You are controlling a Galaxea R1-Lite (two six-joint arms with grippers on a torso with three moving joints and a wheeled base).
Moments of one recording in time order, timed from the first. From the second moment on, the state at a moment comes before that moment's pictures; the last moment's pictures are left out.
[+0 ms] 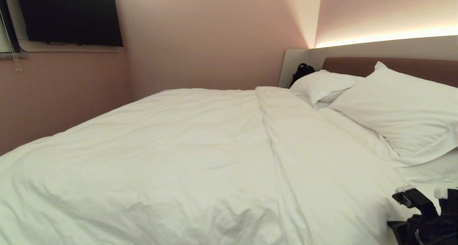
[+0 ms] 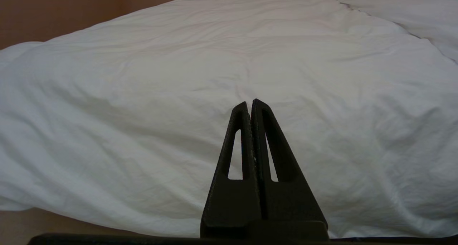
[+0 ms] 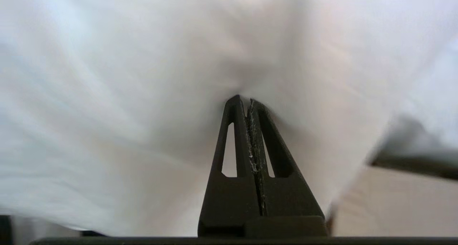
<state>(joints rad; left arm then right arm) -0.01 0.00 0.00 0.01 0.00 0.01 -0.31 1.94 -0.12 -1.01 0.17 -0.45</state>
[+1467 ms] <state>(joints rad) -0.01 0.00 0.00 0.01 0.00 0.01 -0.03 1.54 -0.38 -0.09 0.14 -0.05</state>
